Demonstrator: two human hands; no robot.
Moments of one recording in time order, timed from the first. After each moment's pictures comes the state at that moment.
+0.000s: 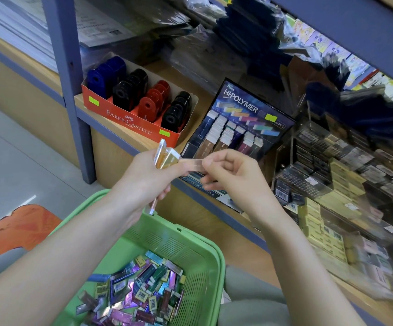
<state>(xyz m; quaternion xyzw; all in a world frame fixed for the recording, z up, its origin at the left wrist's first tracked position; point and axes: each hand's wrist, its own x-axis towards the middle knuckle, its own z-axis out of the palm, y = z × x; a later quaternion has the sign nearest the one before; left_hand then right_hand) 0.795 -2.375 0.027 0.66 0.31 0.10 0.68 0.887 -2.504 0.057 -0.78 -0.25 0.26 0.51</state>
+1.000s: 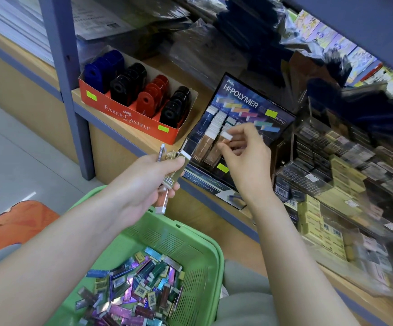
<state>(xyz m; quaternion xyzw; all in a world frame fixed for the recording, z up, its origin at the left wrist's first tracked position) 0.797 -2.379 0.026 0.51 0.31 0.02 0.80 0.924 -2.497 0.039 -0.86 -0.30 -0.04 0.41</state>
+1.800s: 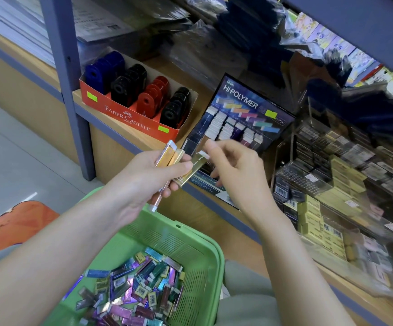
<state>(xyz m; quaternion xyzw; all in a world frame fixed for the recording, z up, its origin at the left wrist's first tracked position) 0.795 -2.377 0.027 0.59 0.28 0.06 0.75 0.886 -2.502 0.059 -0.85 -0.30 0.10 0.42</state>
